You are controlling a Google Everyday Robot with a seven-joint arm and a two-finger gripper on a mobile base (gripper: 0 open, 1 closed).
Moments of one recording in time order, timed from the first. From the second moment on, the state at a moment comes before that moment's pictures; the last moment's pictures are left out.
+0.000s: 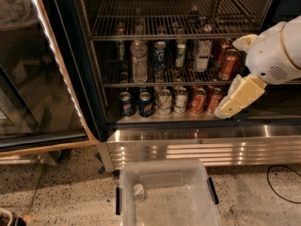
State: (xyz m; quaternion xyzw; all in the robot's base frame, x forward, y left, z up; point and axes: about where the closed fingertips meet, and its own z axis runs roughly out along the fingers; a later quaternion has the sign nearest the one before) arm 0.492 -0.177 0.939 -0.55 0.76 0.03 0.34
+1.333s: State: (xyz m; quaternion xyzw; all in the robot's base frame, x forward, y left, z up) arm 0.522 -0.136 0.901 -0.42 0.77 0.10 0.47
